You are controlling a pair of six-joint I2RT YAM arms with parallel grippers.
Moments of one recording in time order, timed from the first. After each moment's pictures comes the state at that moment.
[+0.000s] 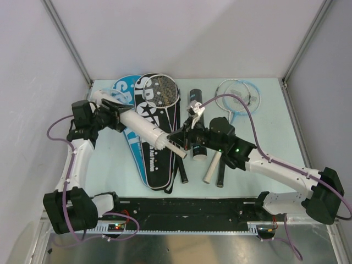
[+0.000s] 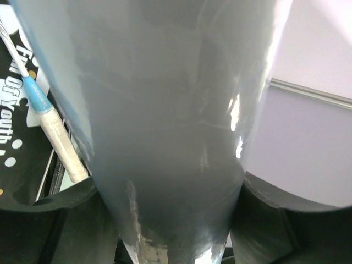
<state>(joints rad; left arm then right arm) 0.16 1.16 0.92 -0.31 0.71 -1.24 0.93 1.21 0.95 0.20 -0.23 0.37</state>
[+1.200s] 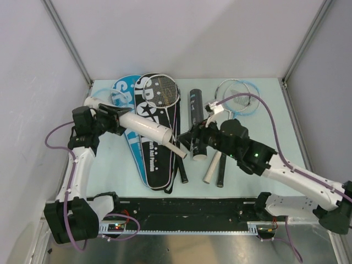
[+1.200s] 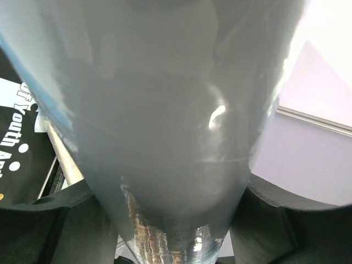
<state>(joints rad) 0.16 1.06 0.83 -0.26 0.59 -1.33 0.99 1.08 1.03 -0.11 0.08 0.48</state>
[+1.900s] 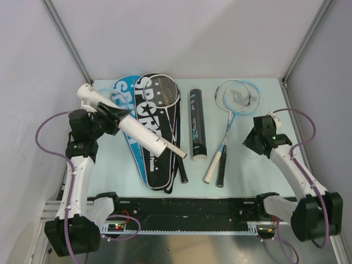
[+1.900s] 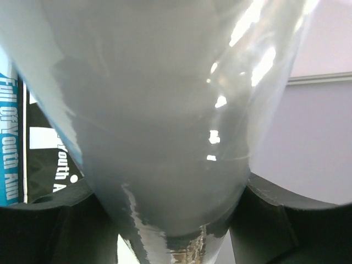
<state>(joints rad) 0.15 0.94 0.83 -0.26 0.52 -1.00 0.20 1.08 0.81 -0.66 0.23 0.72</state>
